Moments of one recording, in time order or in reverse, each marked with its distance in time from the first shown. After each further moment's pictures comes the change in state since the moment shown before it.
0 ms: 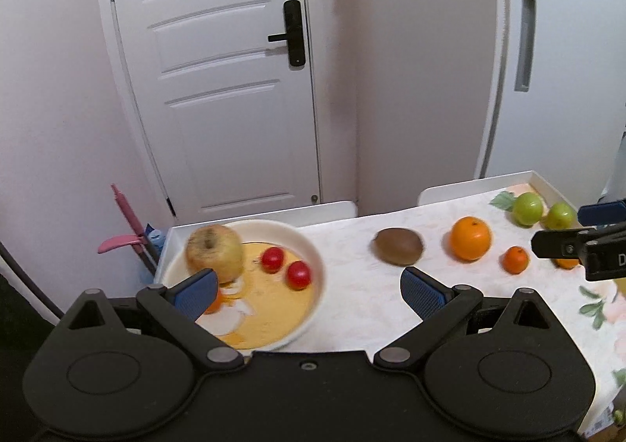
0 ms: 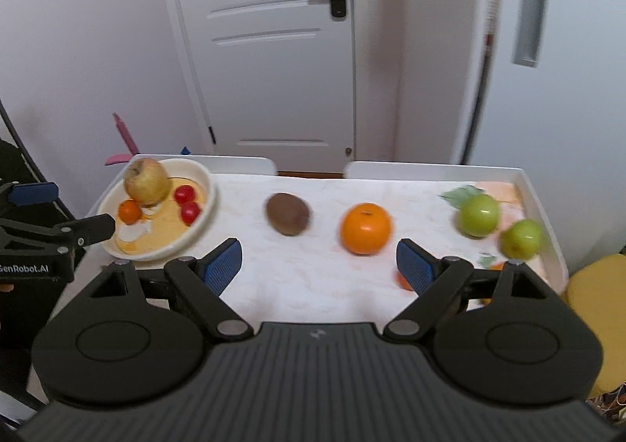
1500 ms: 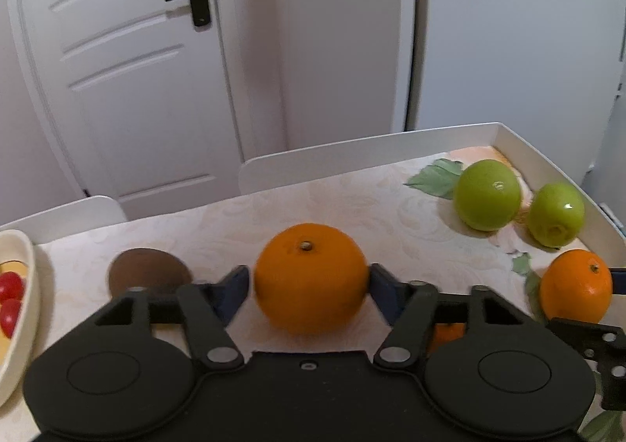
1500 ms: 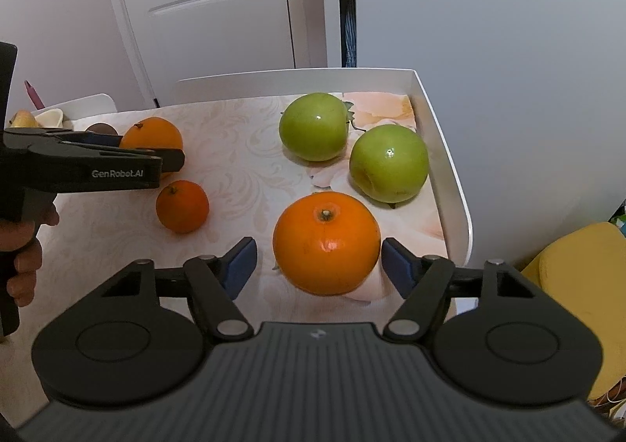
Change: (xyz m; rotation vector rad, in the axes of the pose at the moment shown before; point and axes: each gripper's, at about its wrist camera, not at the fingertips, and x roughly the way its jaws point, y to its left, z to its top) left arm 0.200 -0.192 0.005 0.040 0.070 -0.111; right arm 0.096 -0.174 -0.069 0.036 0.073 -0.037
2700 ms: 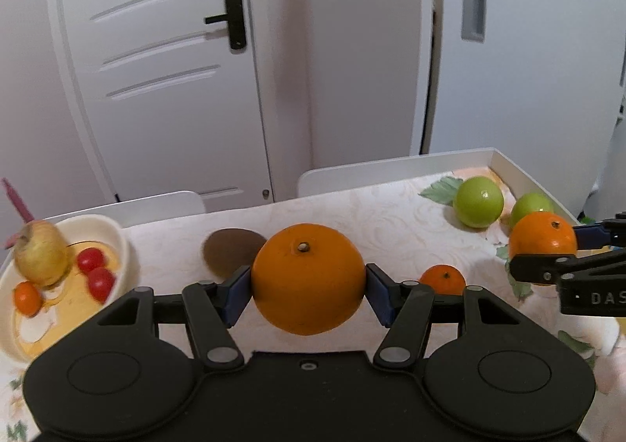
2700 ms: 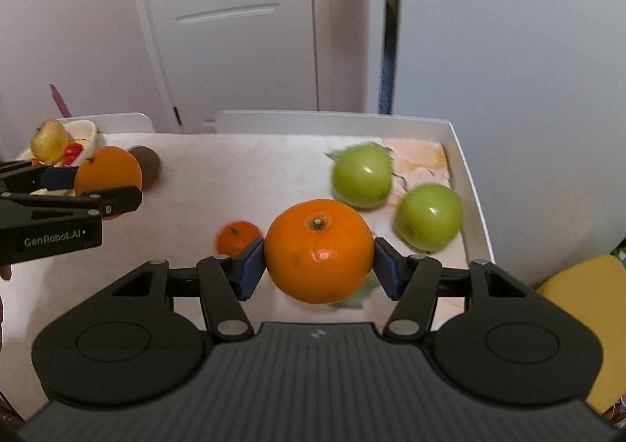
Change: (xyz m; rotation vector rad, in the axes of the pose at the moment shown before) left arm -0.090 0.029 -0.021 -0.050 -0.070 0.062; right arm -0.029 0.043 0.029 -0.067 -0.053 0.042
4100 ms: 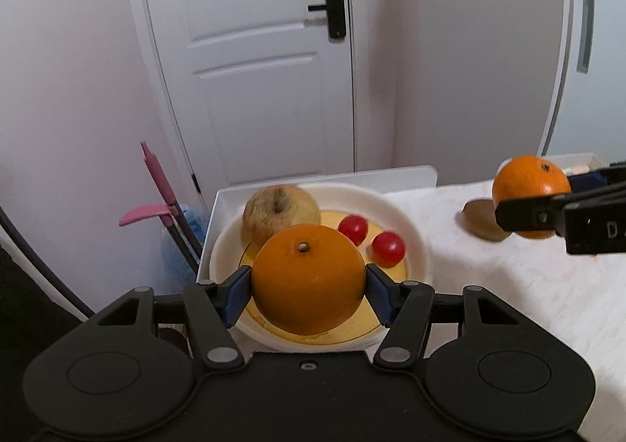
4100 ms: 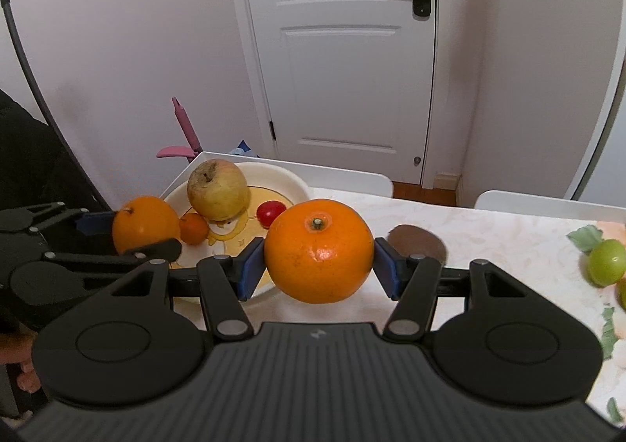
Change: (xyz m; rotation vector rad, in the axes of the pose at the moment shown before) left arm -0.059 0.232 -0.019 -0.014 0.053 0.097; right arm 0.024 0.257 0.069 -0.054 -0.012 0.151
